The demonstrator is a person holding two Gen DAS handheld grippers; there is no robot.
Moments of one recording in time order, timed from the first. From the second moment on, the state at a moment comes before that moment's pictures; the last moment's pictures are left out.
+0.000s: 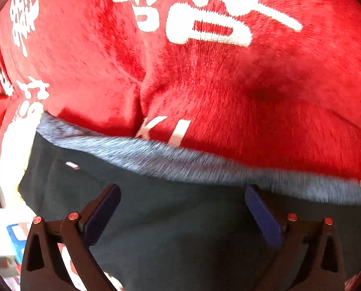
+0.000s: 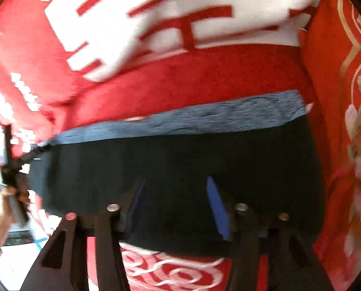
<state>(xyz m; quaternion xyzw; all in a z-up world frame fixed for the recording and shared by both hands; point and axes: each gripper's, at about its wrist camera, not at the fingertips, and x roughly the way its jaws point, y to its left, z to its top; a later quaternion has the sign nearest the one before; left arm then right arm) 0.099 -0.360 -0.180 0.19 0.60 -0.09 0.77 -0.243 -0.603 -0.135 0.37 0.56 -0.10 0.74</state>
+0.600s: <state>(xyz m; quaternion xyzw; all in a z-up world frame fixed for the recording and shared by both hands) 0.128 -0.224 -0.188 0.22 0.60 -0.09 0.77 -0.139 -0.327 -0.163 0.54 0.49 0.10 0.68</state>
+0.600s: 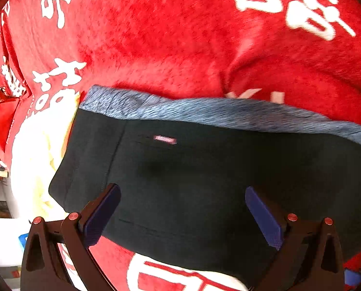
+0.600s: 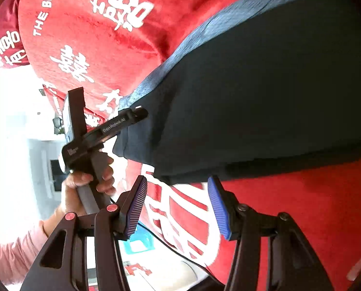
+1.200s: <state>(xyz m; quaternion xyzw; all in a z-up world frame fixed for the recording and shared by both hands) 0.138 -0.190 -0.225 0.20 0.61 -0.14 0.75 -0.143 -0.310 -0.190 0.64 0.43 0.01 0.63</state>
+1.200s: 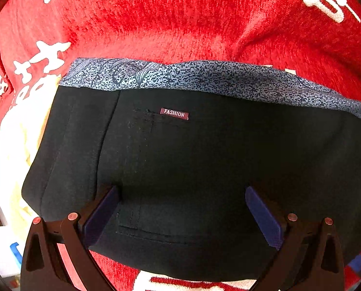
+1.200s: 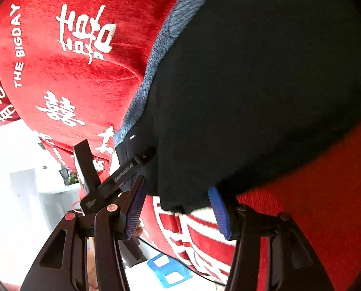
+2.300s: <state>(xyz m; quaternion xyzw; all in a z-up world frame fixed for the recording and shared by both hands) 0.137 -0.268 -0.196 0.25 0.55 -0.21 0.77 -0.080 -0.382 -0.127 0.35 0.53 -0.07 0.77</state>
